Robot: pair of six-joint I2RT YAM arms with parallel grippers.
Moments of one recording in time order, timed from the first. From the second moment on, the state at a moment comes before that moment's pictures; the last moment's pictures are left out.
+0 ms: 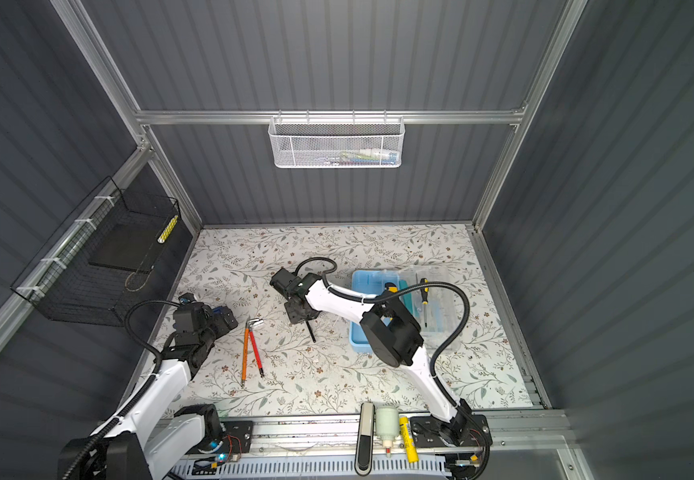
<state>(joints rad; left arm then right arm) 0.04 0.97 0.41 -0.14 -0.14 -0.40 0.94 2.23 1.86 -0.82 0.16 0.47</state>
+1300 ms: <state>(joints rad) 0.04 0.97 0.41 -0.13 -0.13 -0.40 0.64 1.81 1.22 -0.68 0.29 0.61</state>
